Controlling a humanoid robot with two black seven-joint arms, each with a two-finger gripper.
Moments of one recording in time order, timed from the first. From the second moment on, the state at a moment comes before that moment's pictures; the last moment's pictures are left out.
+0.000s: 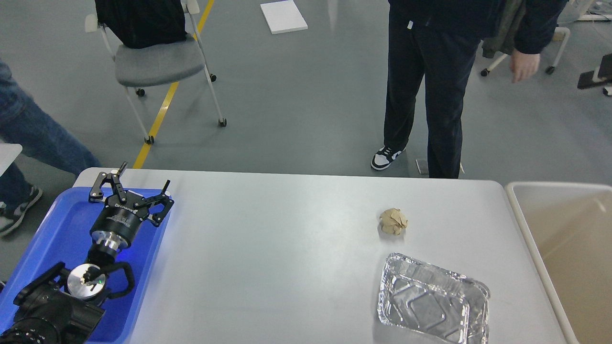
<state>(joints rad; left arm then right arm) -0.51 0.28 -1.02 -0.34 -0.22 -0.79 -0.19 2.01 -1.21 -0.33 1.31 -0.79 0.77 -0.19</state>
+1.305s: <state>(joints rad) -0.51 0.28 -1.02 -0.34 -0.22 -0.79 -0.19 2.59 -0.81 -1.08 1.51 -0.53 0.79 -0.15</state>
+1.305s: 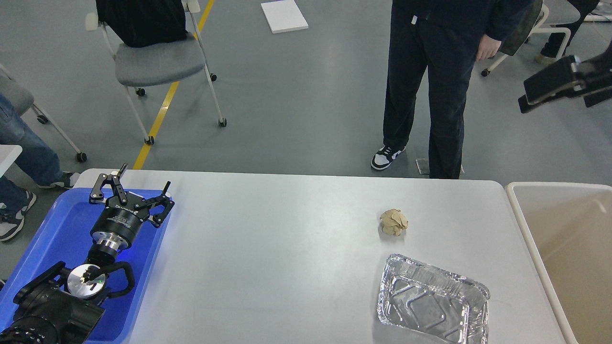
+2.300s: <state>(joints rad) -0.51 0.28 -1.02 -0.34 -0.22 -0.79 -0.19 2.54 -0.52 -1.25 1.62 -0.33 0.79 0.03</state>
